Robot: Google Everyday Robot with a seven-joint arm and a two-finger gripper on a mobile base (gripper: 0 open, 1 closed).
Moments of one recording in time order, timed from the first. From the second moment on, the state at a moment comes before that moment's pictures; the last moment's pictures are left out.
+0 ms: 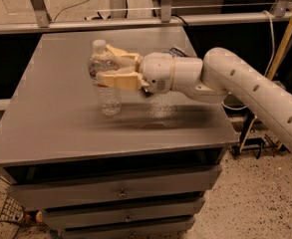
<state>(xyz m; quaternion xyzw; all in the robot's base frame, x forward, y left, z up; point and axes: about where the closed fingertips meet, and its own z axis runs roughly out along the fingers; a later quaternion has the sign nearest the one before) 0.560 0.080 0.936 -0.49 0.49 0.48 0.54</state>
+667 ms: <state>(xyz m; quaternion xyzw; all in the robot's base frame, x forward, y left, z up) 0.561 0.084 0.931 -0.48 0.48 0.49 0.54</state>
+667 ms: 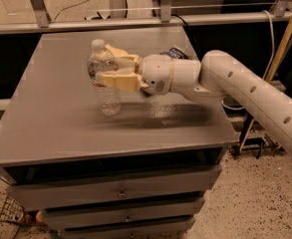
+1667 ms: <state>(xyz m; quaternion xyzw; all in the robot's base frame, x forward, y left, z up) 0.558 0.091 0.933 -0.48 0.48 0.50 0.54</state>
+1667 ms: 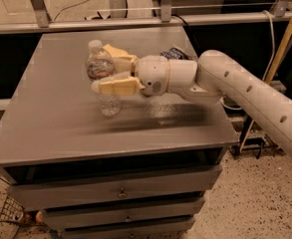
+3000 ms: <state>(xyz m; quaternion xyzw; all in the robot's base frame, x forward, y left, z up) 0.565 0.023 0.925 -0.50 0.55 0.44 0.51</state>
